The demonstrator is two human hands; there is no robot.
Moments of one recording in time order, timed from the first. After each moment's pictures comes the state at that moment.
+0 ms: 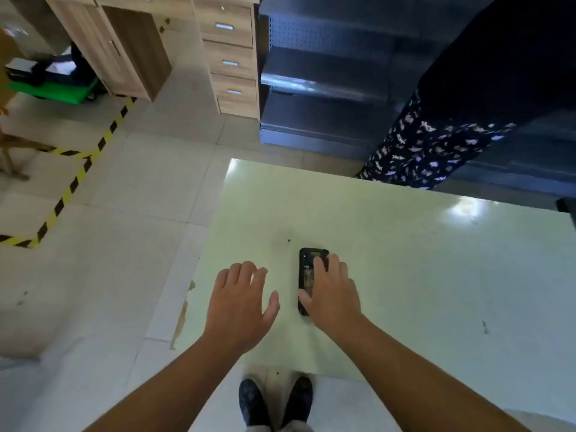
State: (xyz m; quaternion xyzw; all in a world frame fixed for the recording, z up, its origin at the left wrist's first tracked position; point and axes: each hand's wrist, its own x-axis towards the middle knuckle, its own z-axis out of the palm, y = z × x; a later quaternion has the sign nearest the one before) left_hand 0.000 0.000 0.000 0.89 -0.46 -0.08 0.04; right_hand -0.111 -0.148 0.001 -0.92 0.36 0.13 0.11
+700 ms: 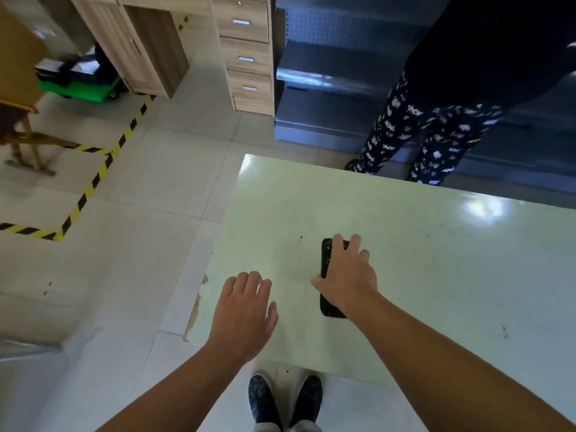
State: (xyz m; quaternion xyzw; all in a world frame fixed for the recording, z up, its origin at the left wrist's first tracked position) left_hand -0.005 0.022 -0.016 0.87 -0.49 -0.06 0.02; right_hand -0.086 -0.171 0.019 -0.87 0.44 0.17 0.15
